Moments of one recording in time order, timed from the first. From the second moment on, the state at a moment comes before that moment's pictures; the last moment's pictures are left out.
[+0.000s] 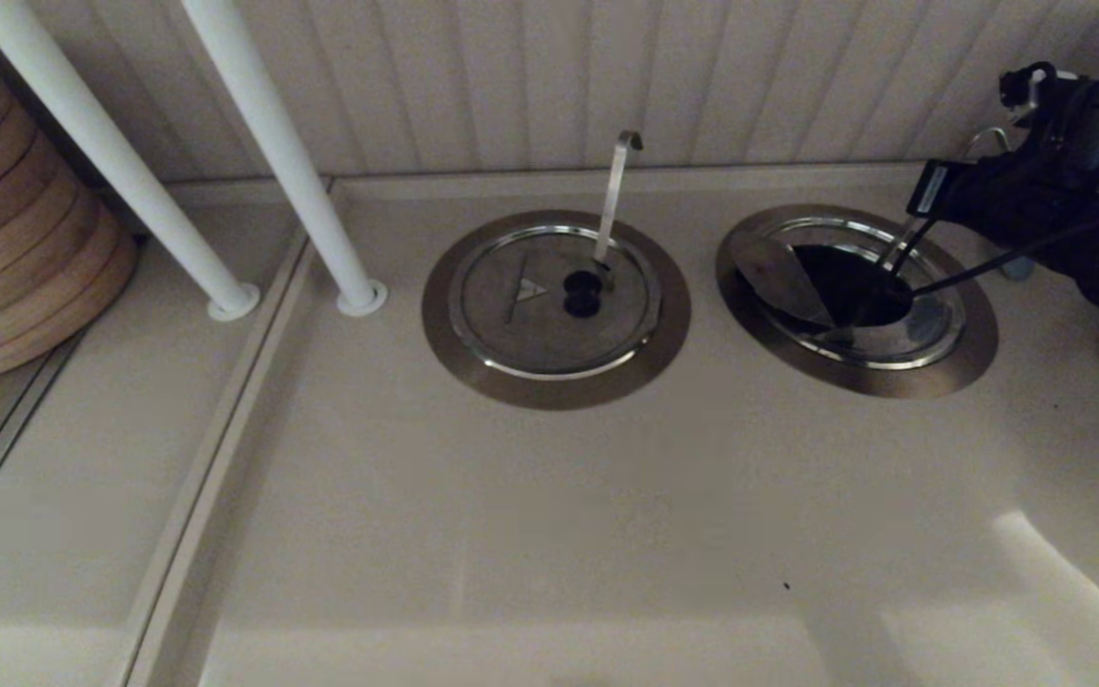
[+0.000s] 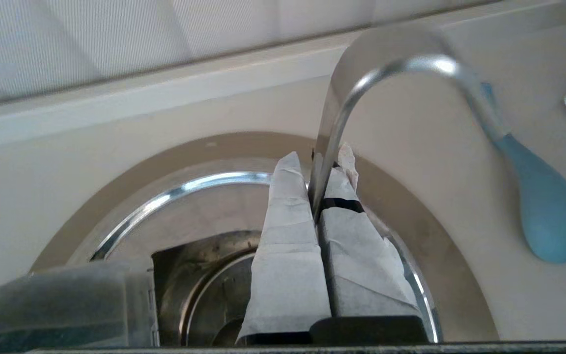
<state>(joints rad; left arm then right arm) 0.00 0.00 0.00 0.00 0.00 -0.01 -0.07 1.93 -1.55 -0.42 -0.13 0.08</state>
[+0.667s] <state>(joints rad) 0.00 0.00 0.00 0.00 0.00 -0.01 -0.06 1.93 -1.58 -0.48 -0.17 0.15</state>
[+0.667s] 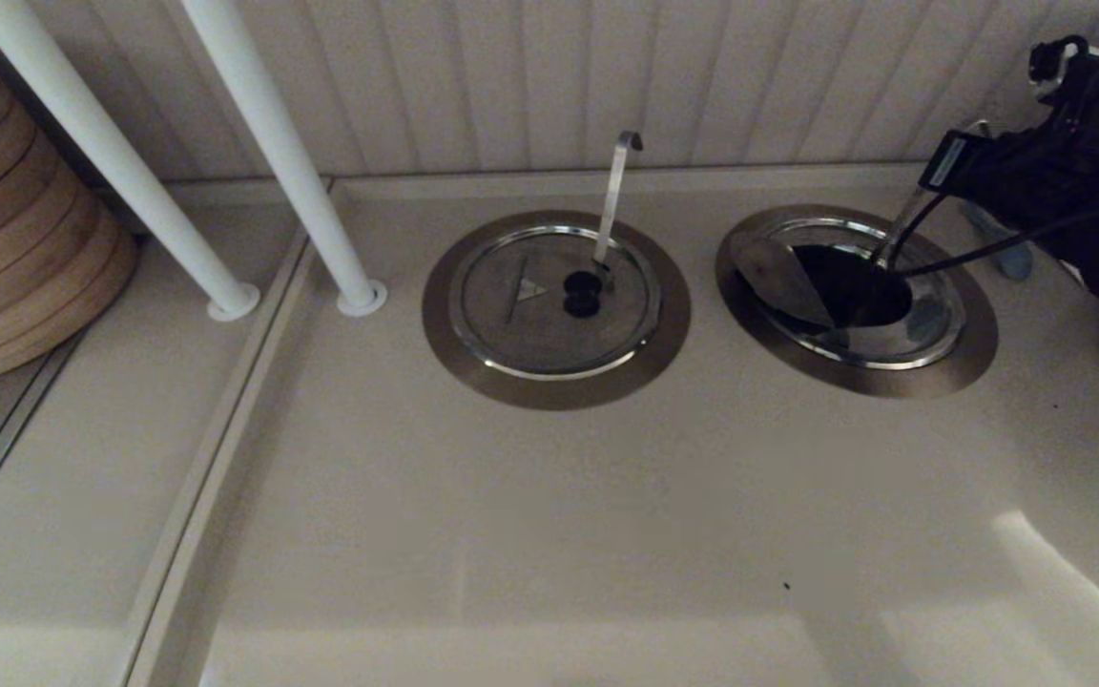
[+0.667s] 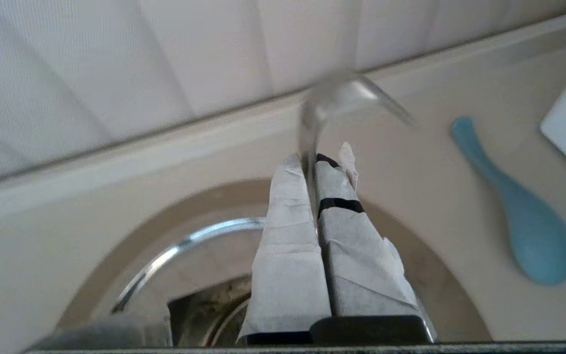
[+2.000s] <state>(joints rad) 0.00 0.00 0.00 0.00 0.00 -0.01 0.07 1.84 -1.48 -0.46 -0.19 0.18</state>
